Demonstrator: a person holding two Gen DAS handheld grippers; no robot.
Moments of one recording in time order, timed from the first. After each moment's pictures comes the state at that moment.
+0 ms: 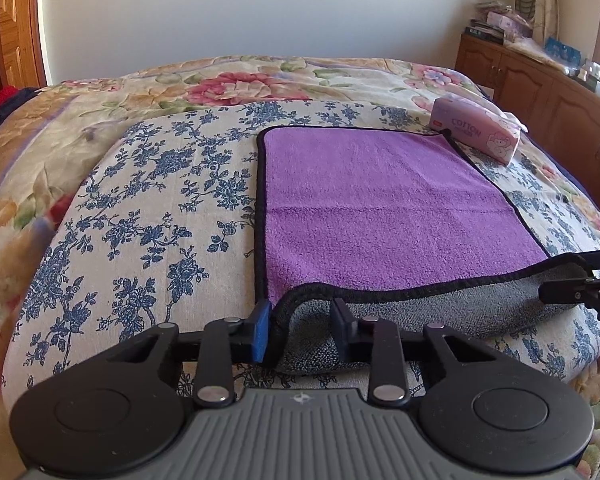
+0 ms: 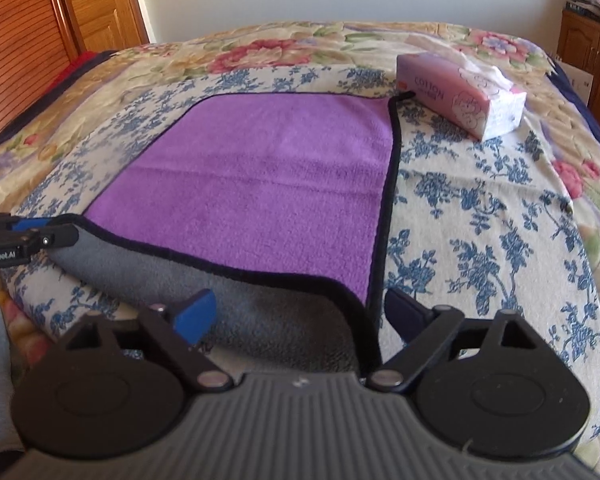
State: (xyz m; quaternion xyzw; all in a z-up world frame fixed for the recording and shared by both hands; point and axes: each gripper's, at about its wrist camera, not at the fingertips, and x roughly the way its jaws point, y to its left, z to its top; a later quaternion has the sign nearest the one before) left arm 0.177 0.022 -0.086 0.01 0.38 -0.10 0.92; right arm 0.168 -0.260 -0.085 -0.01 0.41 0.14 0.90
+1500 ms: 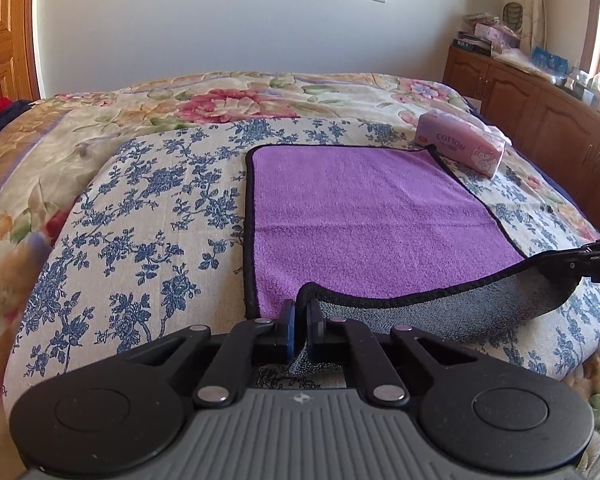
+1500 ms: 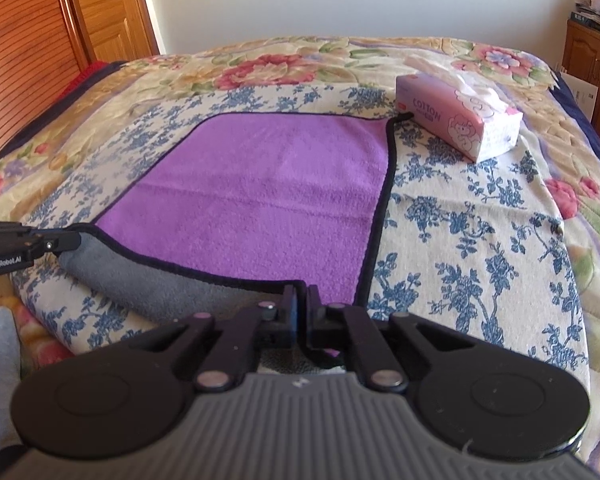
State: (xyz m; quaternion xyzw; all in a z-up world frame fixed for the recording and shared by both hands) left arm 0.170 0.021 -0.072 0.00 0.35 -0.11 0.93; right arm 0.165 -0.271 -0.065 -0.01 0.38 0.15 0.91
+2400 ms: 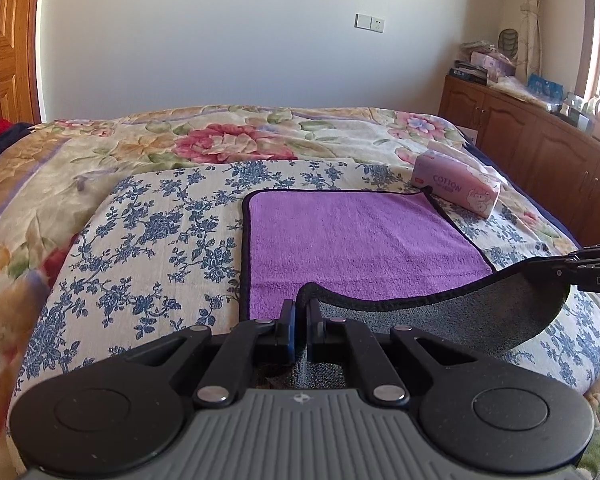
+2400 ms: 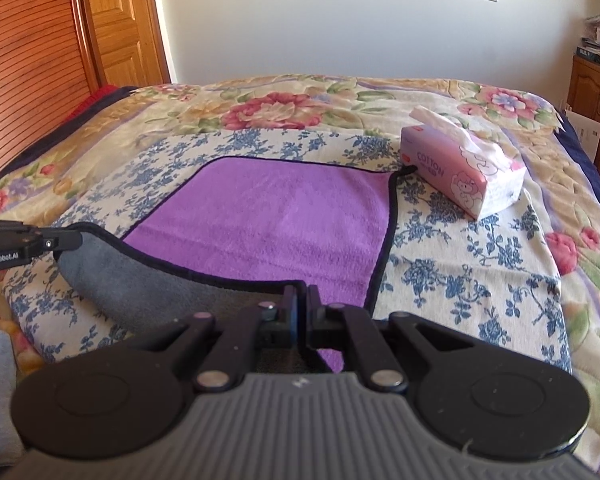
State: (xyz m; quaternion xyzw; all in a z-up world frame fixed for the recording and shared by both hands) left arm 0.185 0.018 -0.053 -0.01 0.31 -0.12 0.94; right arm 0.182 -0.271 -0.049 -0.02 0.33 0.16 0.93
